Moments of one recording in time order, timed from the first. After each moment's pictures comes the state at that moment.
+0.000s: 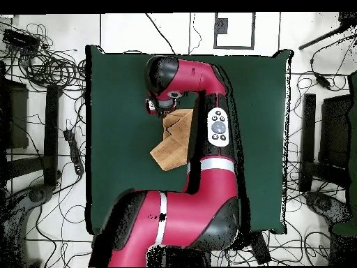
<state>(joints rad) -0.10 -0.04 0.12 0.64 -0.09 1.43 1.50</state>
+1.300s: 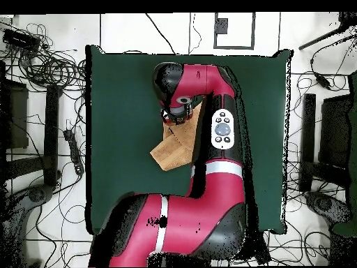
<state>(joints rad) -0.11 -0.10 0.06 0.71 -0.23 1.46 1.50</state>
